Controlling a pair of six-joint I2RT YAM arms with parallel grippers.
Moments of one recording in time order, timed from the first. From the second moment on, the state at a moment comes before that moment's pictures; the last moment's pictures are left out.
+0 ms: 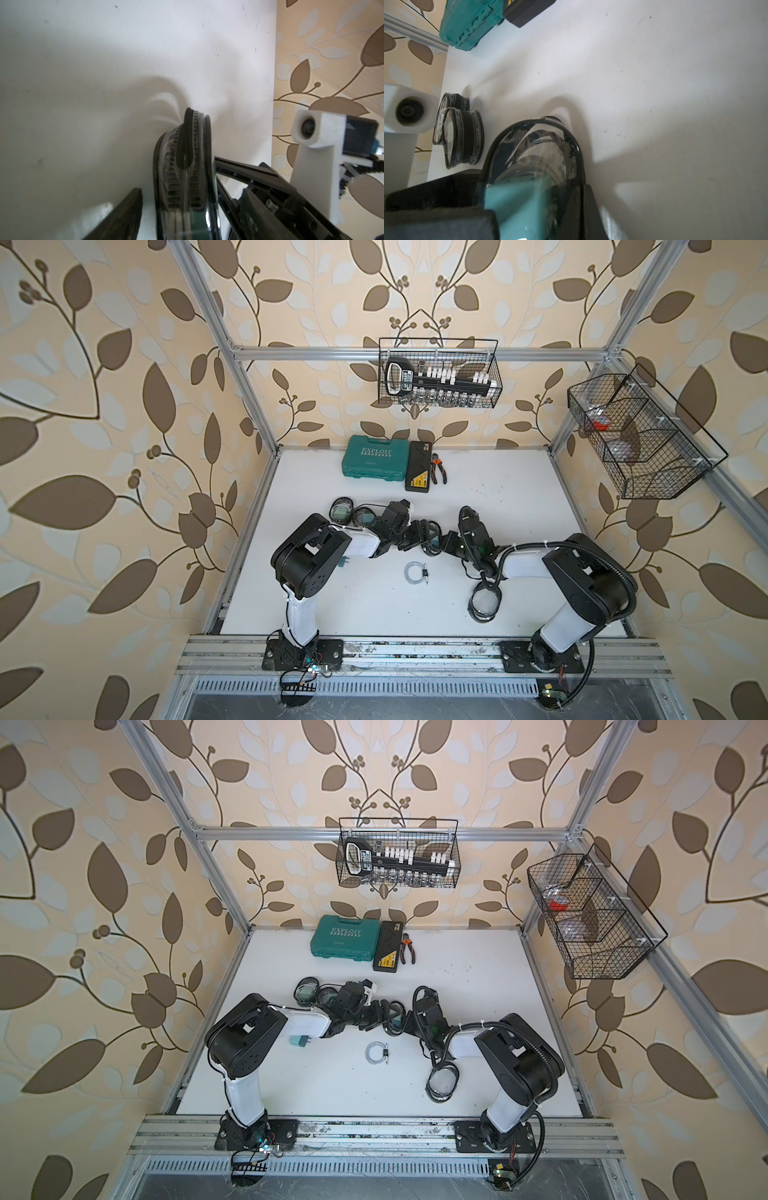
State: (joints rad) left arm -0.63 1.89 0.90 0.34 0.44 -0.96; right arm 0.55 1.67 0.58 0.38 0.02 0.86
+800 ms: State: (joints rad) left arm -0.63 1.99 1.03 0.24 0.52 -0.96; right arm 0.57 1.66 0.63 0.26 0.05 0.85
